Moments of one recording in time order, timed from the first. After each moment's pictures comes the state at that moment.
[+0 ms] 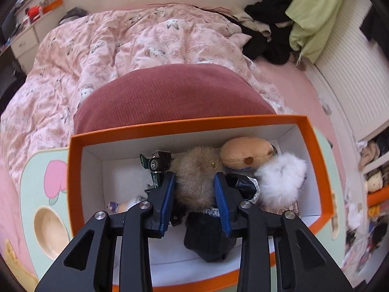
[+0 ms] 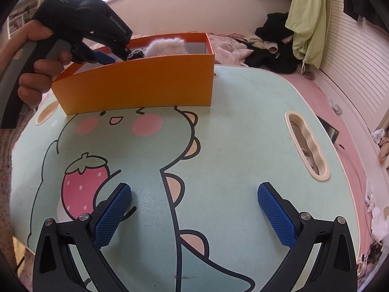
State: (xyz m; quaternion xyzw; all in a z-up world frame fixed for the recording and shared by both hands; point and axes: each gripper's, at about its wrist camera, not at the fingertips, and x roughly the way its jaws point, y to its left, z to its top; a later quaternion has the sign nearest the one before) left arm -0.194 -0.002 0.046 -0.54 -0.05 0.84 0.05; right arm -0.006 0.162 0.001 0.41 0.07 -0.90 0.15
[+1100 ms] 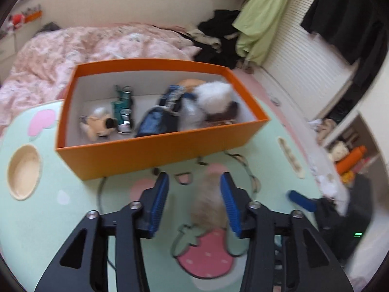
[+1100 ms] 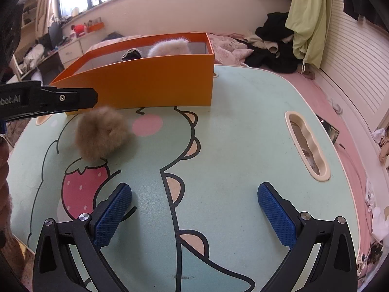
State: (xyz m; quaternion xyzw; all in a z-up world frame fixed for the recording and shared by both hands) left arm -0.054 -0.009 0.056 -0.43 -0.07 0.89 0.14; right arm -0.007 0.158 -0.002 0.41 0.07 -0.90 0.16
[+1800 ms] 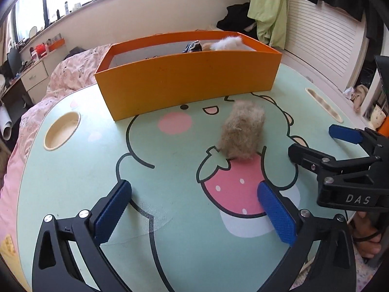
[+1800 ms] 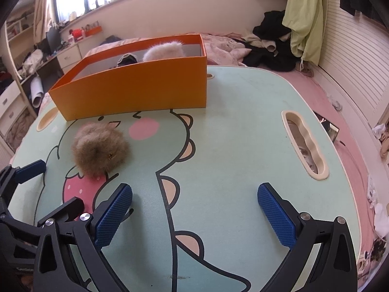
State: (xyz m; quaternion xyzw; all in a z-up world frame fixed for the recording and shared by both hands) left arm 0.021 0.010 0.009 -0.42 0.03 0.90 0.07; right arm -0.005 0.162 -0.005 0.41 0.05 -0.90 0.16
